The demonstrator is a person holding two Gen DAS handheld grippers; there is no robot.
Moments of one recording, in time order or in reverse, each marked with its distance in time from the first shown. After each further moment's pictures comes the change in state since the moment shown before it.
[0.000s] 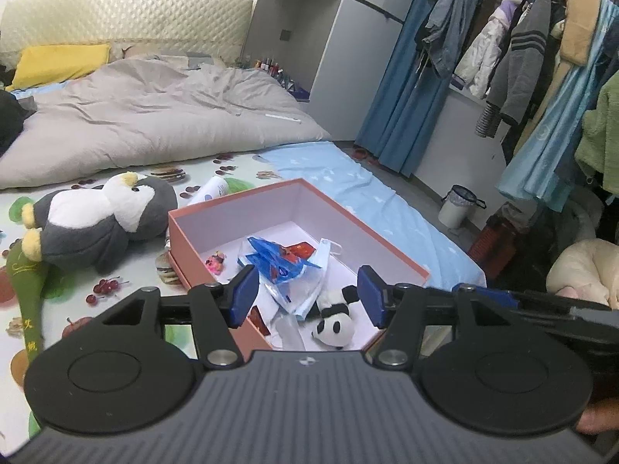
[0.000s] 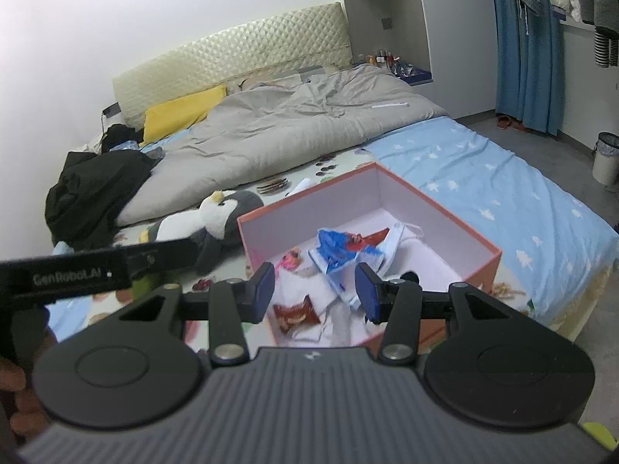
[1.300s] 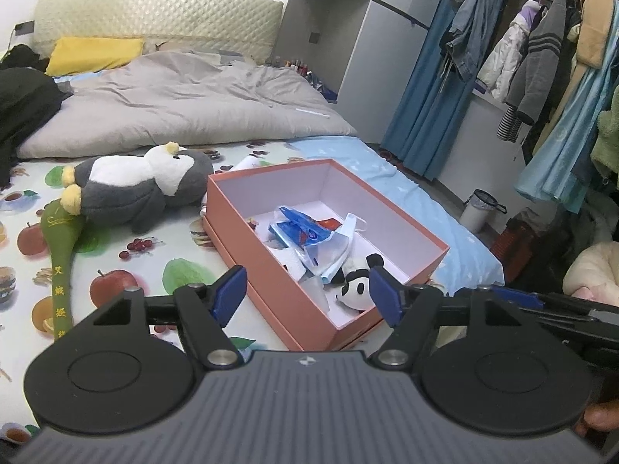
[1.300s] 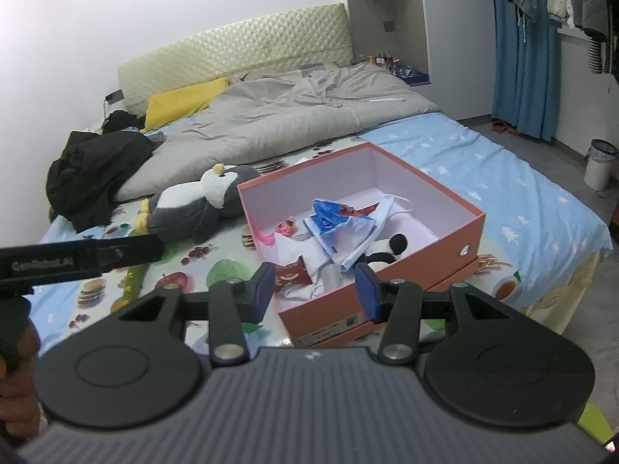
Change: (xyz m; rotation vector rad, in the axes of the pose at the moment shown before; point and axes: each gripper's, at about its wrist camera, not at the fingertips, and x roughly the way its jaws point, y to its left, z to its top) left arm -0.037 0.012 -0.059 -0.038 -0.010 0.079; right arm -0.028 0.001 -0.057 -0.041 -0.015 -0.028
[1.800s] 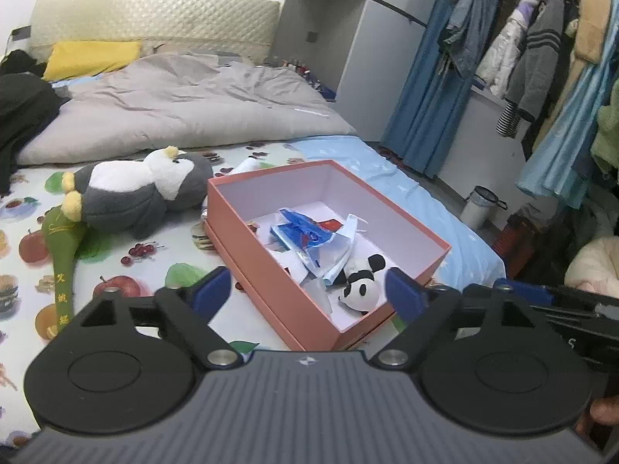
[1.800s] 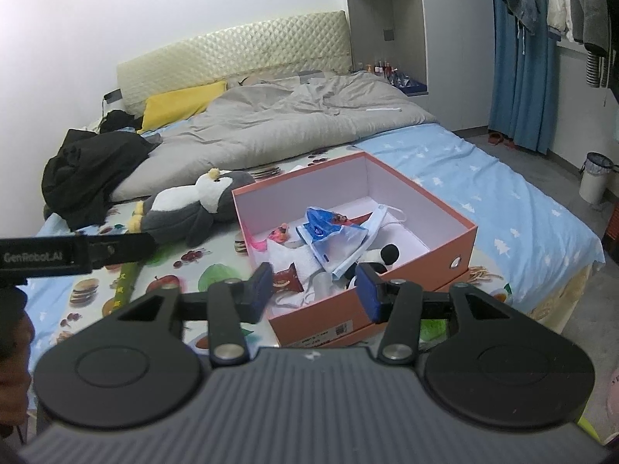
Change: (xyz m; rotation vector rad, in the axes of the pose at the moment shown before) left arm 0.000 0.000 0.005 0.021 0.004 -0.003; right arm -0.003 -0.001 0.004 -0.027 -0.022 -0.013
